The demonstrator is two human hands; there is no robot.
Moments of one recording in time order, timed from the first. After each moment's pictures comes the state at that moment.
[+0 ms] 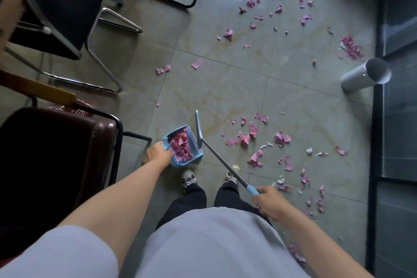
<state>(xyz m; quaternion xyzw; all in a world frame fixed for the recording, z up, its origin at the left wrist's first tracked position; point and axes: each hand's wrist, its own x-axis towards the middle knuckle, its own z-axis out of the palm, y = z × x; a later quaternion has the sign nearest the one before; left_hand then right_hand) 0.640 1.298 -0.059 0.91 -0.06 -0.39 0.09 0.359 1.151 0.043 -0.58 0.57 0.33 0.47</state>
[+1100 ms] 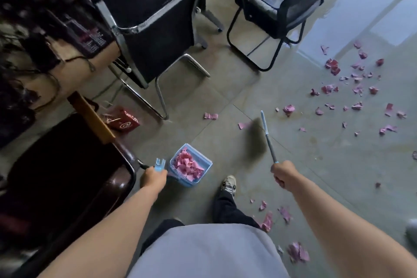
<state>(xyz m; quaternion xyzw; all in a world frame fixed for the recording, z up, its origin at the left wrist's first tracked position) 0.786 1.201 -0.029 0.86 0.32 -0.29 0.26 0.710 0.847 -0.015 -0.68 0.55 0.29 0.39</state>
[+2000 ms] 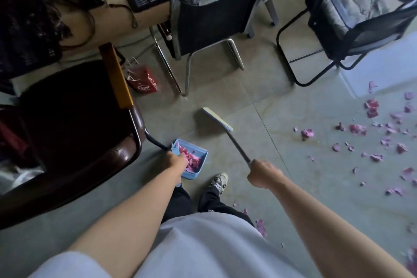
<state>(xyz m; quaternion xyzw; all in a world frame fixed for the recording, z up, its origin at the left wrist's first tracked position) 0.806 1.155 -0.047 0.70 0.52 -0.27 0.41 0.818 0.913 0.011 -0.87 0.06 0.48 0.02</state>
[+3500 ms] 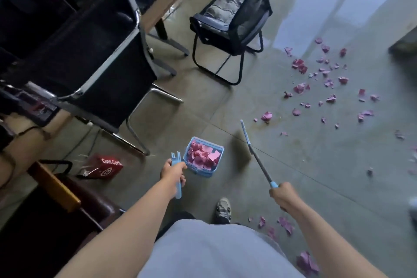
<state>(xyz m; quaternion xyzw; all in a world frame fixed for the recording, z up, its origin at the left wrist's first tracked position) 0.873 0.993 0.011 0.73 0.33 -0.33 0.50 0.687 0.738 0.003 -0.69 0.52 0.32 0.39</state>
